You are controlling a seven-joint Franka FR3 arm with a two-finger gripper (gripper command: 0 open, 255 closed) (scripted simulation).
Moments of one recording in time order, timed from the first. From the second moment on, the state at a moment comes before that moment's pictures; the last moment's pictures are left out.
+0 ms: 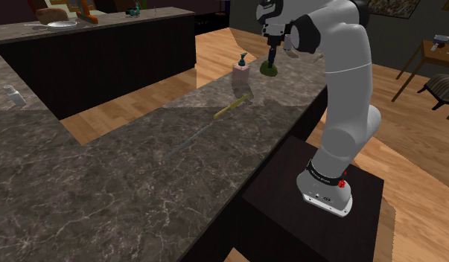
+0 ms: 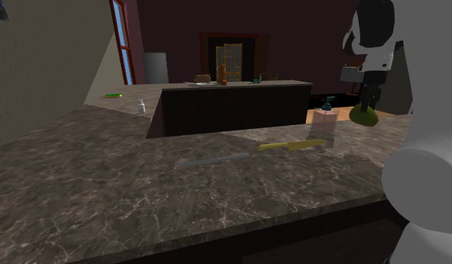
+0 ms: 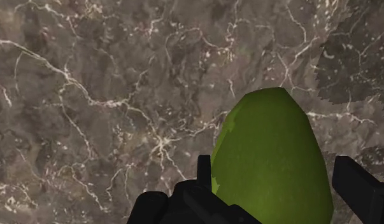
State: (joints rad) arm -0.19 0.53 -0.67 -1.42 0.29 1.69 -1.21
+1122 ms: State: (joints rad) arm -0.18 0.58 -0.65 -1.54 0.33 1.85 -1.23
